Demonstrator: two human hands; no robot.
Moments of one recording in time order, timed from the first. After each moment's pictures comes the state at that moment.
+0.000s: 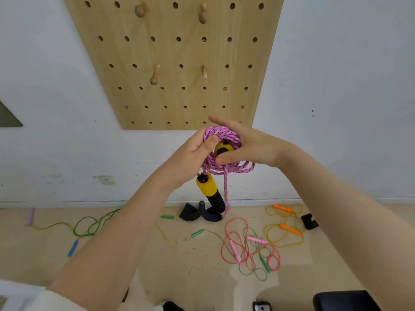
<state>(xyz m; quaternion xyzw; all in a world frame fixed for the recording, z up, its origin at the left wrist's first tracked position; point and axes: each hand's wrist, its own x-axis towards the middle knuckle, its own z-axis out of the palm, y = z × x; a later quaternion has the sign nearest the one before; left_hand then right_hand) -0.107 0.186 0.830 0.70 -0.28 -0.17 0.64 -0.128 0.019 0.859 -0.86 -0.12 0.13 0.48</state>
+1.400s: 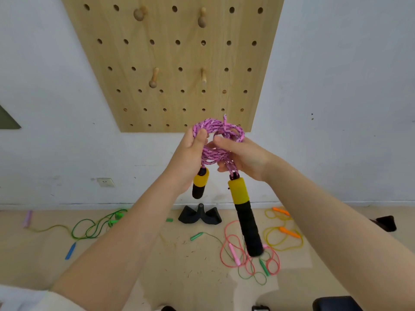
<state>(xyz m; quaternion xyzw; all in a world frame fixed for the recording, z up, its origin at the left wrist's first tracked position) -0.089 0.168 0.815 0.69 -0.12 -0.12 0.71 -0.117 0.030 0.829 -0.71 -0.04 0.13 0.69</state>
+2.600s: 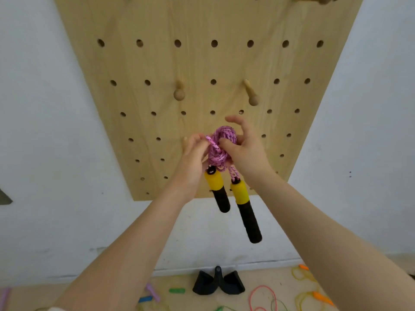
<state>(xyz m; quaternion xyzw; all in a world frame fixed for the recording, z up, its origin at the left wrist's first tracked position) 0.142 0.214 0.880 0.60 -0.18 -0.12 0.77 0.108 0.100 0.897 -0.78 0.04 -0.22 0.59</state>
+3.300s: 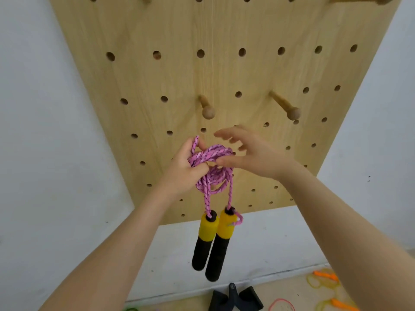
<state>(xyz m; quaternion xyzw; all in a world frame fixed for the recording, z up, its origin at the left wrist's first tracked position) 0.232 0.283 0.889 0.72 -0.32 -0.09 0.61 0.176 0.117 0.922 -0.93 -0.06 -0.12 0.33</state>
